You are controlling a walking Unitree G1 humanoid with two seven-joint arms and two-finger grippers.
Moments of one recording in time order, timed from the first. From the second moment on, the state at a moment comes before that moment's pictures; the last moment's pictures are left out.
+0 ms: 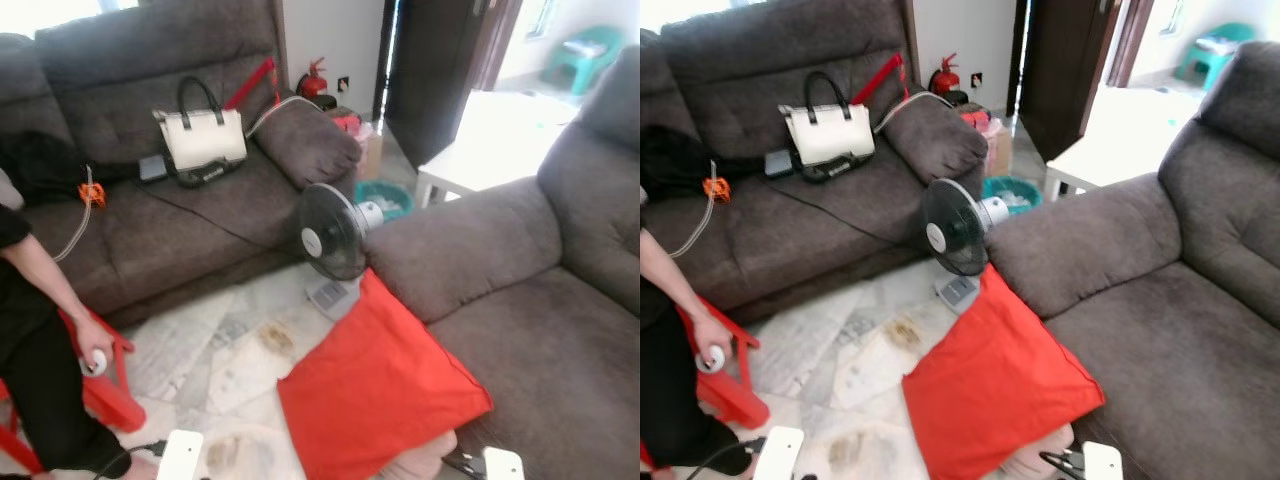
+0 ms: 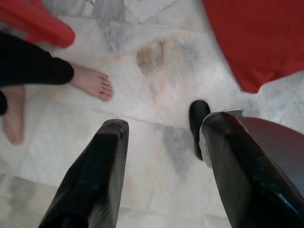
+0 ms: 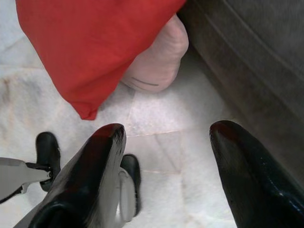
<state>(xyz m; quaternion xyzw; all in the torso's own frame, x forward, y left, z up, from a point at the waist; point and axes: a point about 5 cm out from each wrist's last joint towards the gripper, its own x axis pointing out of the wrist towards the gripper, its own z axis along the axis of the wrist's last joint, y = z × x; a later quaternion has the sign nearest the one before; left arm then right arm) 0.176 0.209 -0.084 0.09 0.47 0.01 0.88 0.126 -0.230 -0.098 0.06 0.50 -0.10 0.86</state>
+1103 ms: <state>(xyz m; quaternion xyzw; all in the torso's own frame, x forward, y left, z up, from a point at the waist) 0.175 0.206 -0.085 0.09 0.47 0.00 0.88 0.125 -0.231 -0.098 0.06 0.50 -0.10 0.86</state>
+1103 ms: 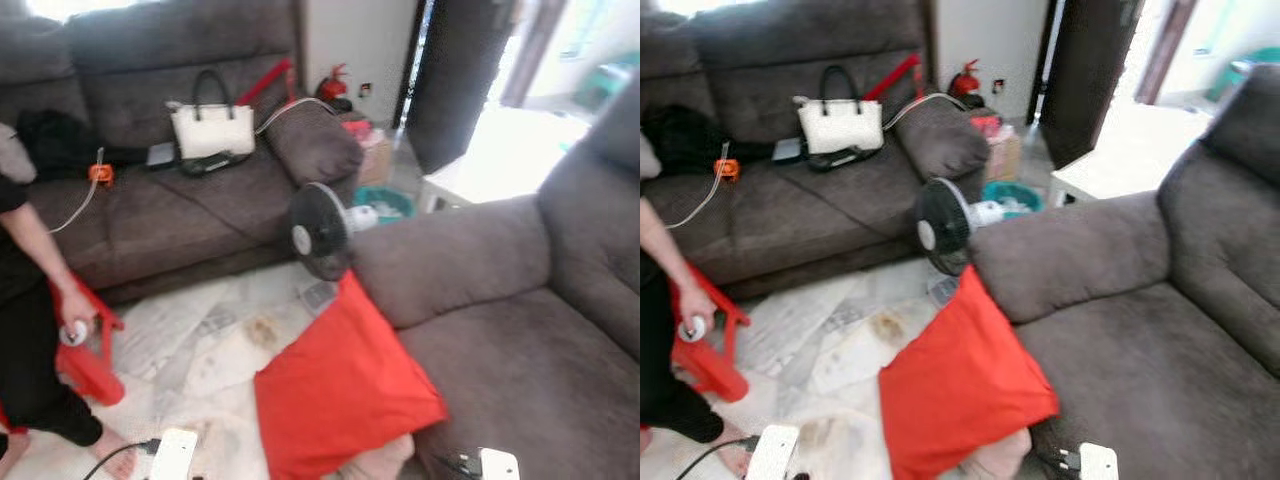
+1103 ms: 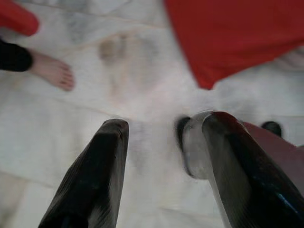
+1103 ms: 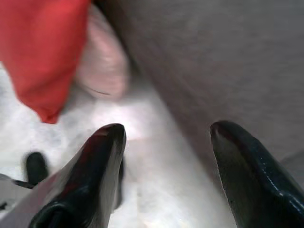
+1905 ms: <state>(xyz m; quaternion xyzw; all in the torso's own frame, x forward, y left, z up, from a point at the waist) 0.175 0.211 -0.084 0.08 0.47 0.01 0.88 0.134 -0.225 -0.097 0.06 0.49 -0.09 0.86</state>
